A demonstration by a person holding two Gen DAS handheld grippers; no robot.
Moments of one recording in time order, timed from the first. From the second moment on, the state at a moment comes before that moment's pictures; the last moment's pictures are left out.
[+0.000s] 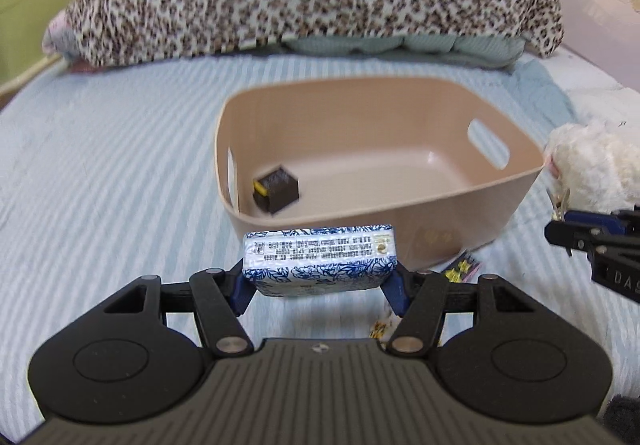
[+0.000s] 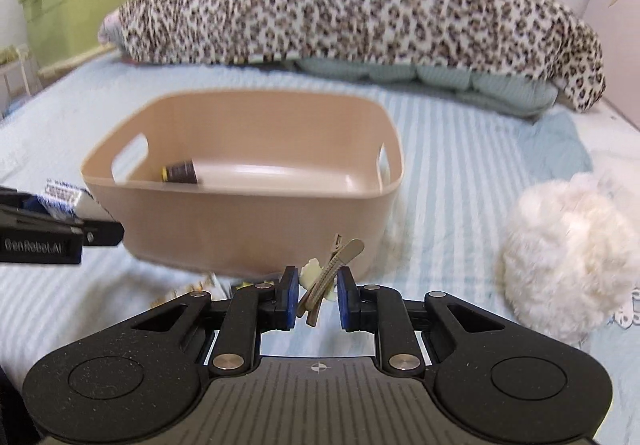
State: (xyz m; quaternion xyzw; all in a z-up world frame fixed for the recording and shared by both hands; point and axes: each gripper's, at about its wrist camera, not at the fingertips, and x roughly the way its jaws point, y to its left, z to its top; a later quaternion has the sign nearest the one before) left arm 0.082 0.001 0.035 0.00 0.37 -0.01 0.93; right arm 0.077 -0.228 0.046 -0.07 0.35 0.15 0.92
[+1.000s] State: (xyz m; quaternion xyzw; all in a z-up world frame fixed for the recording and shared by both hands) left arm 0.167 0.007 0.008 0.01 0.33 0.05 0.94; right arm 0.138 -0.187 0.027 0.03 0.31 0.12 0.94
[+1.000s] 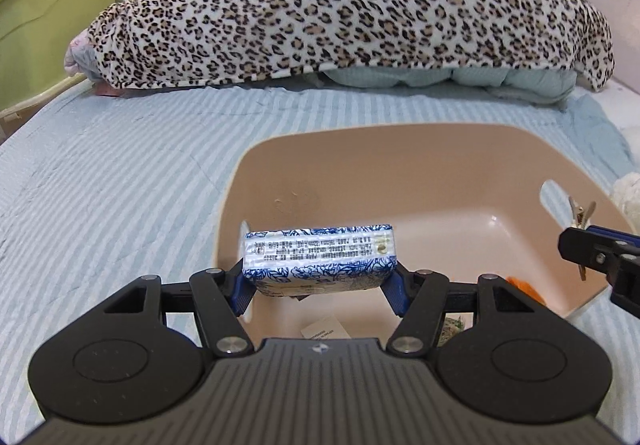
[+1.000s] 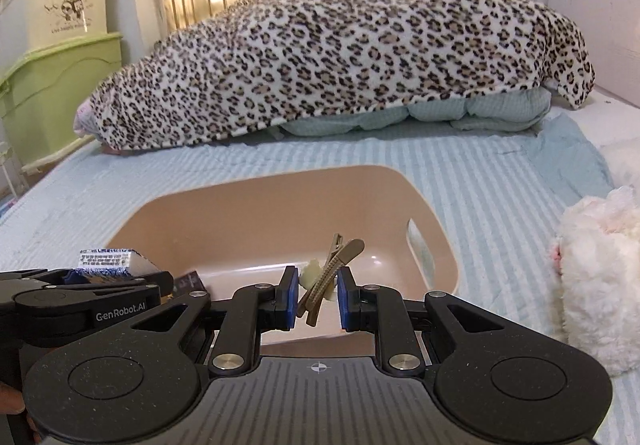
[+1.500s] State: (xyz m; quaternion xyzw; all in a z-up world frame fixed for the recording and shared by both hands) left arm 0.157 -0.001 0.024 0.01 0.33 0.04 0.94; right arm 0.131 -0.190 0.040 0.01 0.31 0.13 0.94
